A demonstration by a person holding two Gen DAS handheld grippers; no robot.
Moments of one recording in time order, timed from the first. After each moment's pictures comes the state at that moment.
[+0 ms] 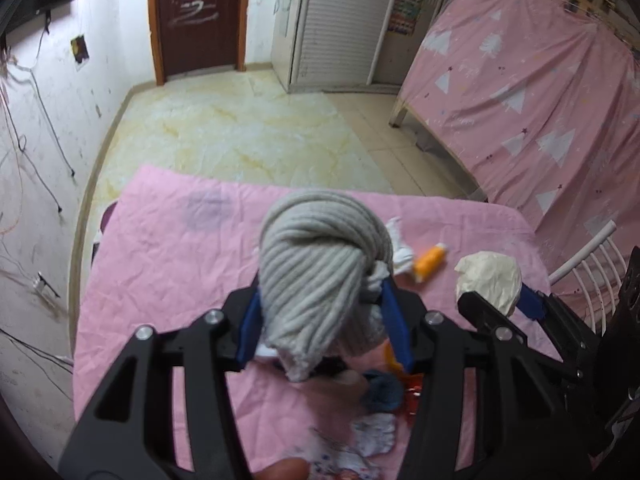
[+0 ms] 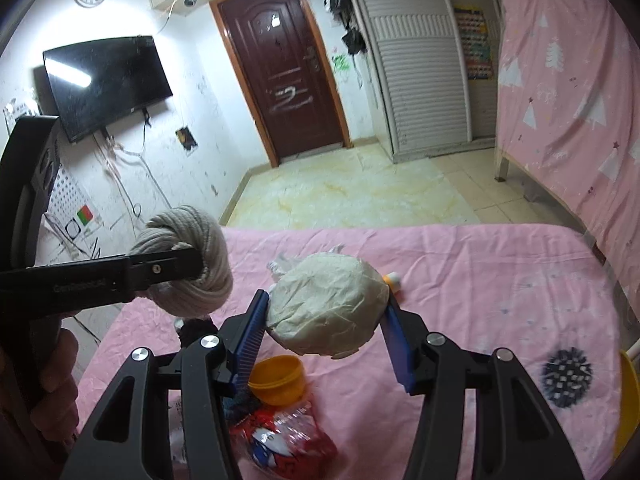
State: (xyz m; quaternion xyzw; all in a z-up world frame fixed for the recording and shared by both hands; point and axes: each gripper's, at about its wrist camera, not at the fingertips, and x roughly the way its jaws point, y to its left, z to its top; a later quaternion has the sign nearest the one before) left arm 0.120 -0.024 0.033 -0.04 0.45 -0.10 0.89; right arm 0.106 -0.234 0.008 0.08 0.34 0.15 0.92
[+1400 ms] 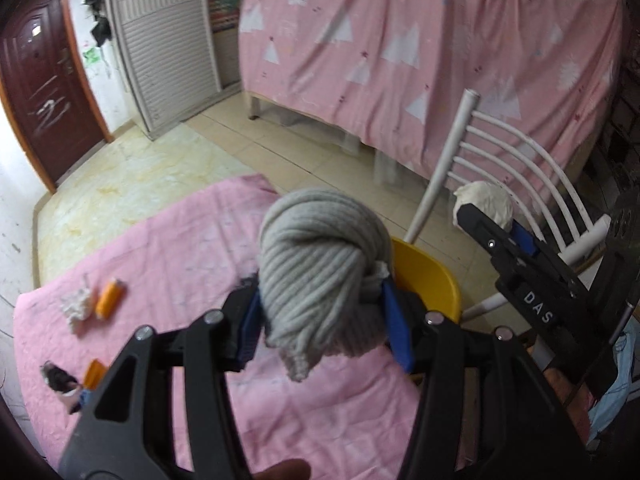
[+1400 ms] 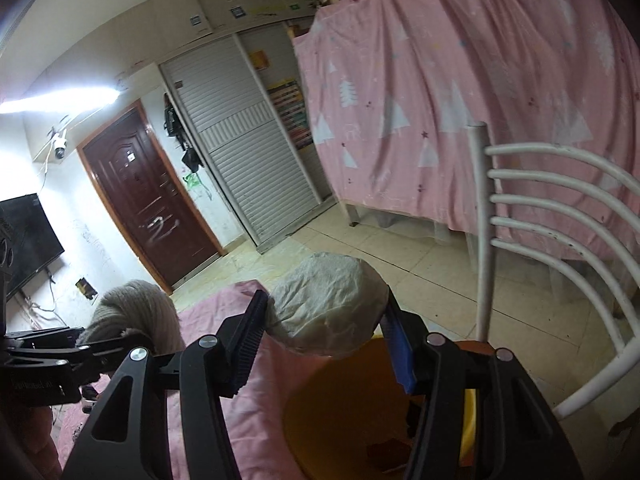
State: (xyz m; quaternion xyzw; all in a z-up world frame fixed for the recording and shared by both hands) left arm 0.025 -0.352 0.042 0.13 0.42 -0.31 0.84; right arm -0.054 -0.543 0.001 0.23 0.21 -0.11 0.94
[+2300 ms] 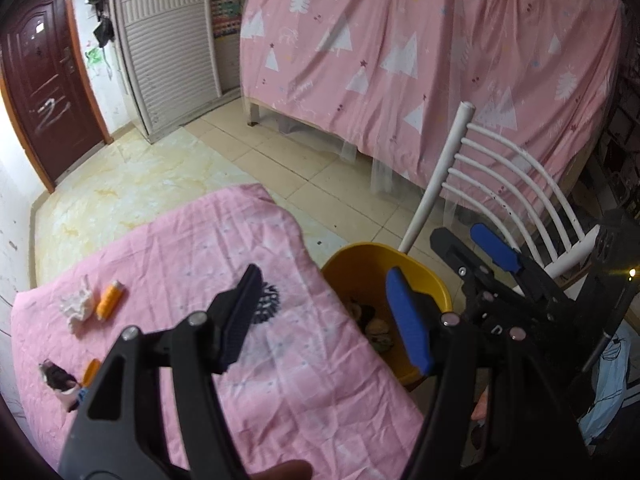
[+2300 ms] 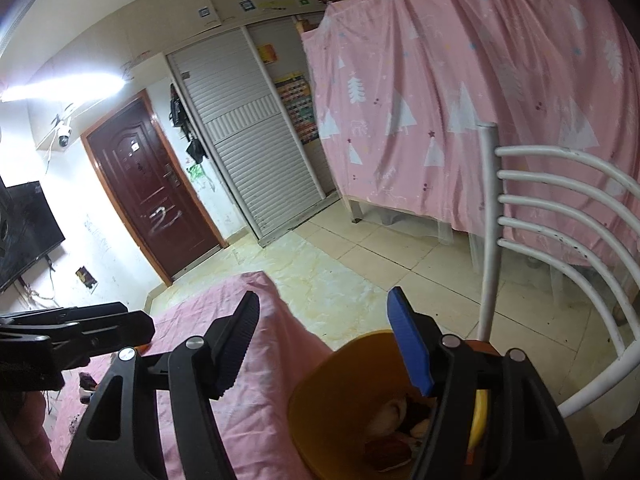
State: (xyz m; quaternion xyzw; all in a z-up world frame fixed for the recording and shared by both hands) left arm 0.022 -0.331 0.058 0.11 0.41 -0.31 0.85; right arm -0.047 -0.519 0.007 0.21 0.22 -0.09 0.95
